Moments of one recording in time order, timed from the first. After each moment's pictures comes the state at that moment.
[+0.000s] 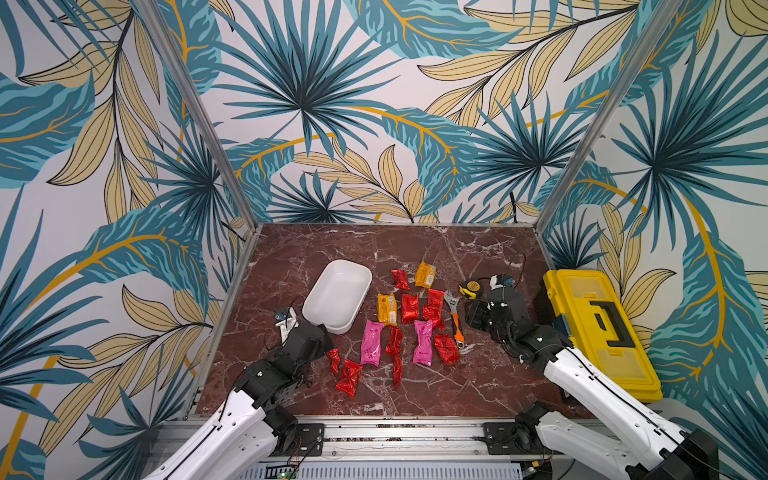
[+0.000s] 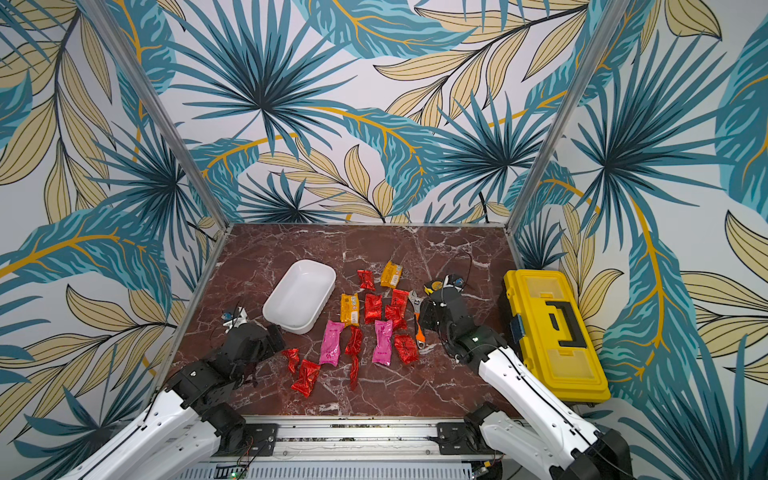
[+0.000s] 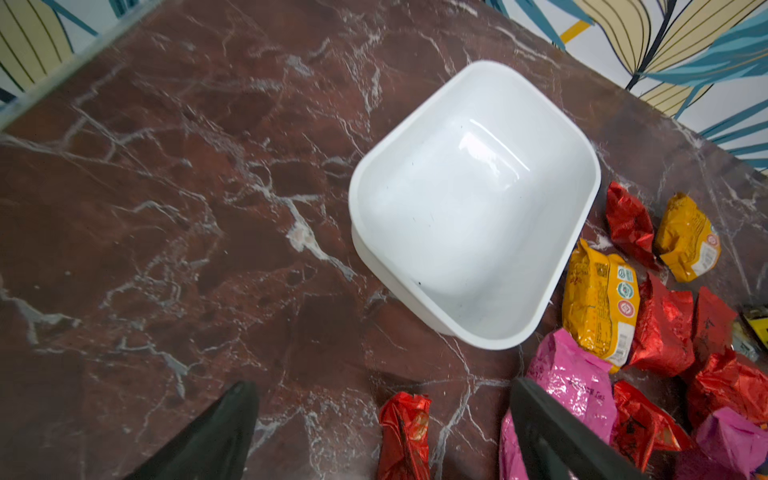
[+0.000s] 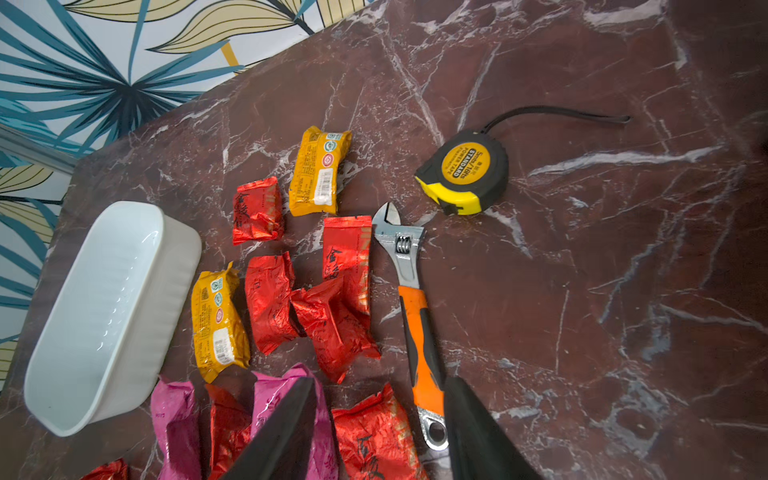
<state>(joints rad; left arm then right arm) -0.53 0.63 0.53 -0.71 -0.49 -0.85 0.46 0.96 0.73 -0.47 0.26 0.67</state>
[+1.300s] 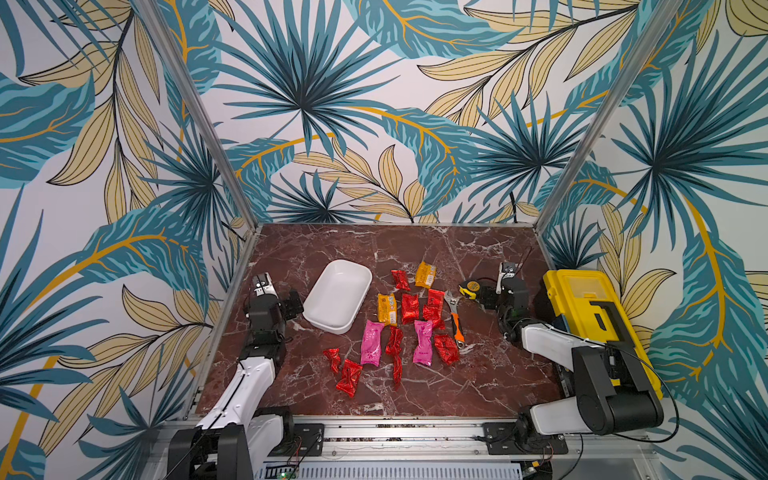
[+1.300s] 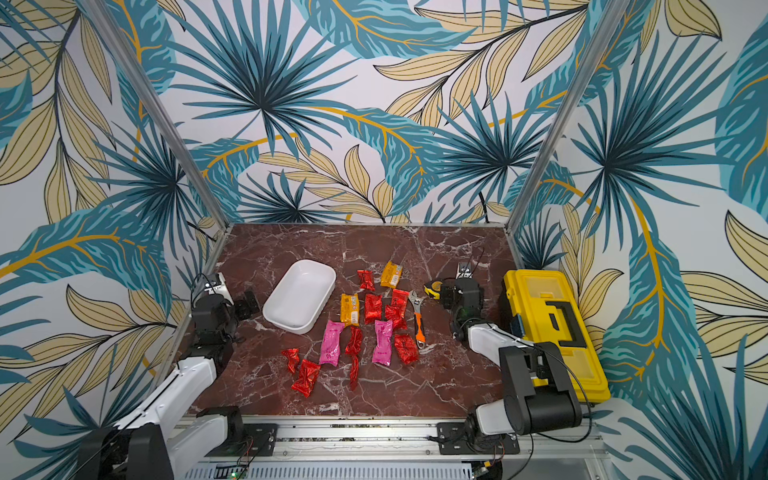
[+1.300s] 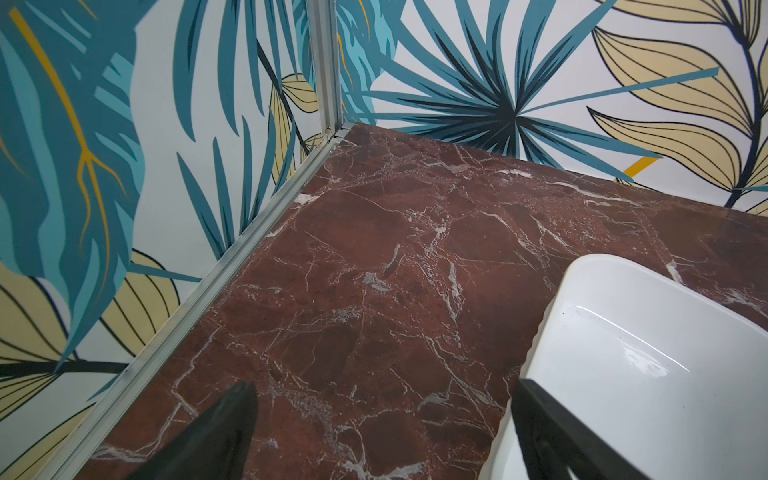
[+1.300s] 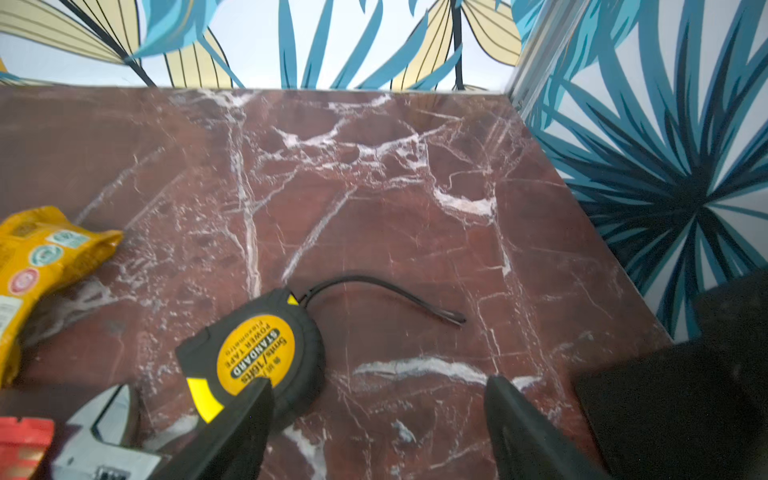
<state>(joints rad) 0.09 1.02 0.38 0.27 -0.18 -0.17 0.09 1.45 0.54 0.45 0.30 0.04</state>
